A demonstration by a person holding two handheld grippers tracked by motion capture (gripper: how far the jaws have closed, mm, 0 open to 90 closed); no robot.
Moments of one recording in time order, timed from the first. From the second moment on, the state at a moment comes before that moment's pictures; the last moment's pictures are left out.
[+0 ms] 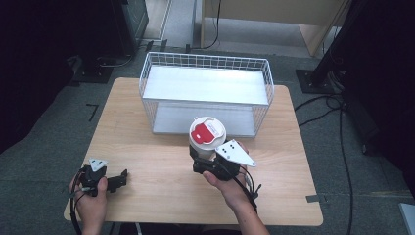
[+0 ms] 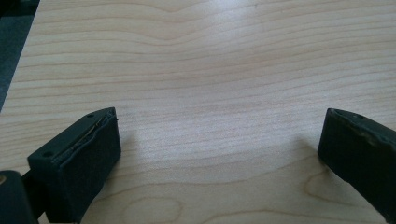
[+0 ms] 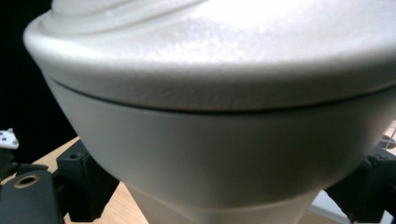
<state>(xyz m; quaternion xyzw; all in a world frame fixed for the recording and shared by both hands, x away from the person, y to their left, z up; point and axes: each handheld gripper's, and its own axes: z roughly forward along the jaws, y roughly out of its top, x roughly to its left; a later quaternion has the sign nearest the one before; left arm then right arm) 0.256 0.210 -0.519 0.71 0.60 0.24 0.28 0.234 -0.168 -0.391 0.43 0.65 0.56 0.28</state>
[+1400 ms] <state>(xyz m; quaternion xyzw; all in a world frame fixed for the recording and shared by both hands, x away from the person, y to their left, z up) 0.256 0.210 -0.519 0.71 0.60 0.24 0.28 0.310 -0.159 -0.306 0.42 0.61 0.57 0.36</state>
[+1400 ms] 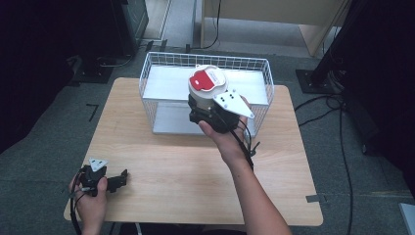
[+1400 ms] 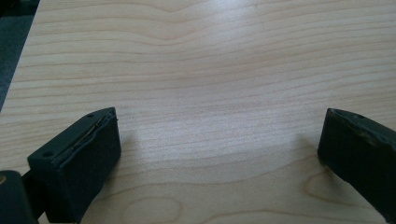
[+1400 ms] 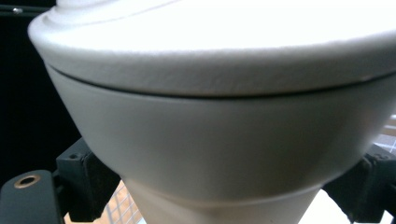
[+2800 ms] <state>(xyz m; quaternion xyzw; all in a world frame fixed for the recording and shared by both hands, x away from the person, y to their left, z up) 0.256 0.210 -0.519 0.71 0.60 0.24 0.28 0.416 -0.158 -0.307 0.49 0.60 0.51 0.38</state>
